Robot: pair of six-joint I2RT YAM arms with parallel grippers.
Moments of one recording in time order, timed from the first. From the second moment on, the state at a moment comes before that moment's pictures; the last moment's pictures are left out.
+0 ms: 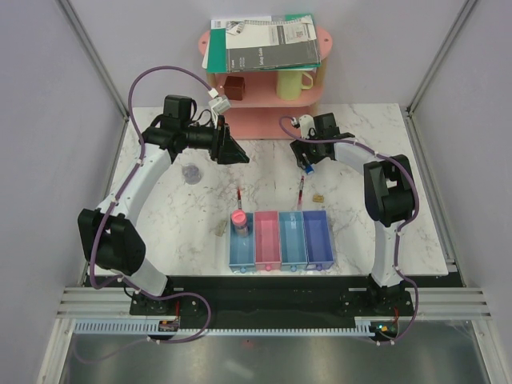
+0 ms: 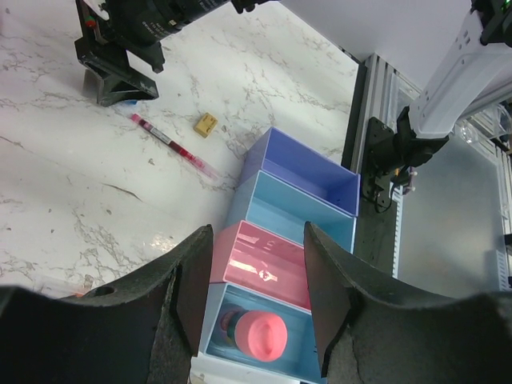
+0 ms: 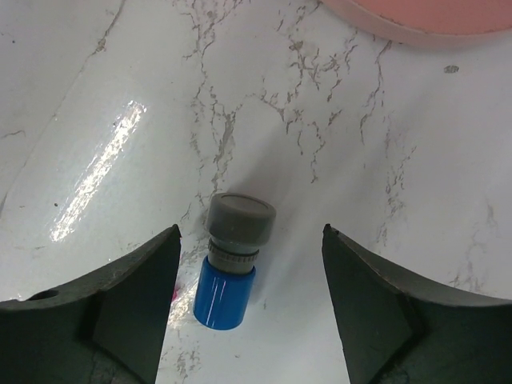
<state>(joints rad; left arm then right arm) -0.25 1.59 1.50 -0.58 1.07 0.12 0.27 2.11 1.54 -0.31 -0.18 -0.29</state>
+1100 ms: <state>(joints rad) -0.25 1.58 1.50 -0.63 1.05 0.19 0.26 2.32 2.04 -0.81 -0.24 -0.51</state>
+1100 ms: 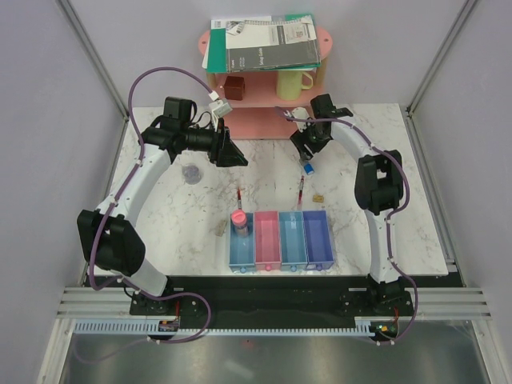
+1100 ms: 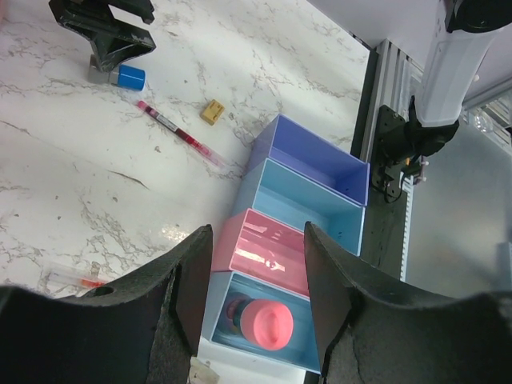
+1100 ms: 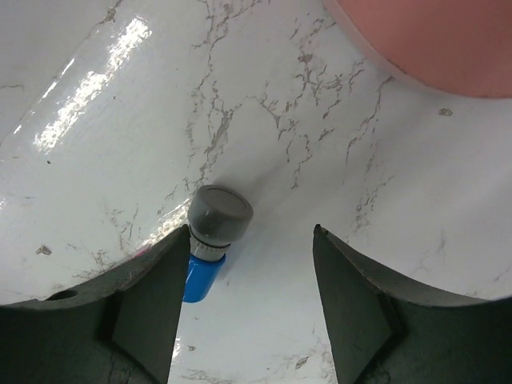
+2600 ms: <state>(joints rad) -0.25 1.58 1.50 -0.67 1.04 0.24 0.30 2.41 2.10 -0.83 -0.26 -0.37</state>
